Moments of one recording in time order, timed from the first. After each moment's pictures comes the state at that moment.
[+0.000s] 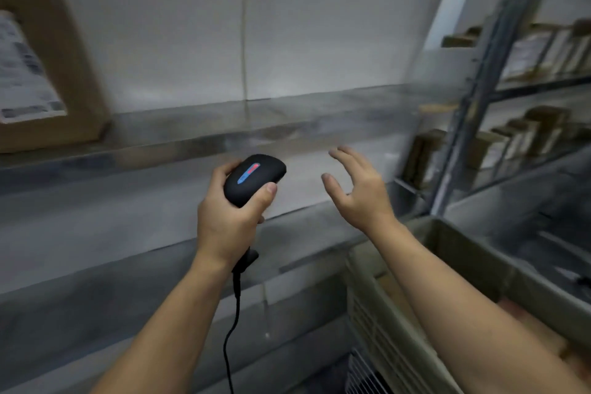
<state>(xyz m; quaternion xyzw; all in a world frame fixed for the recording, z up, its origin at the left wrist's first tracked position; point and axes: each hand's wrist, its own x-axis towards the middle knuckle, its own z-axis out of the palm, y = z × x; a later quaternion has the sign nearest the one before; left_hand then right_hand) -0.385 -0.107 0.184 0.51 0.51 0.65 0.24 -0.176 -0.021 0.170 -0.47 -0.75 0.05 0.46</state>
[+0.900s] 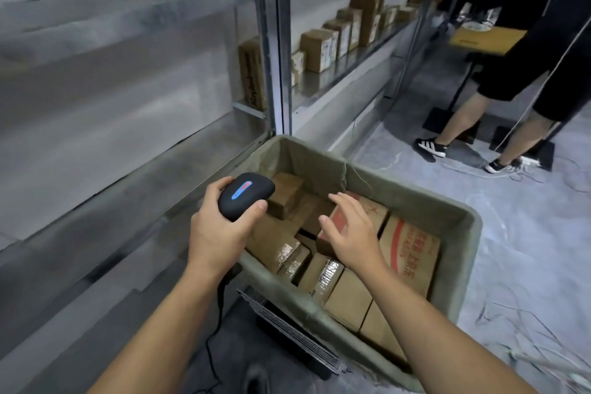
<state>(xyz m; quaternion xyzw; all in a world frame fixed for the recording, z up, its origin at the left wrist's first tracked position) -0.108 -0.054 0.052 0.63 0.51 0.42 0.40 0.113 -0.127 -0.016 -0.75 -0.52 0.17 0.39</state>
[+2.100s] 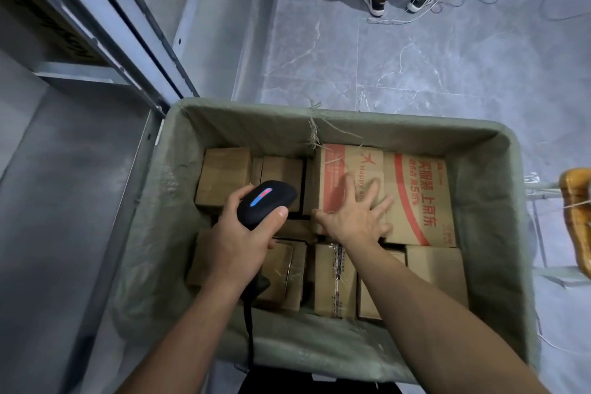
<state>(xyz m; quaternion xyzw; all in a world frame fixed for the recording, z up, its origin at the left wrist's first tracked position) 0.013 0.127 -0.078 0.65 0.47 0.10 0.59 0.162 0.008 -0.161 -0.95 -0.05 0.32 0.06</state>
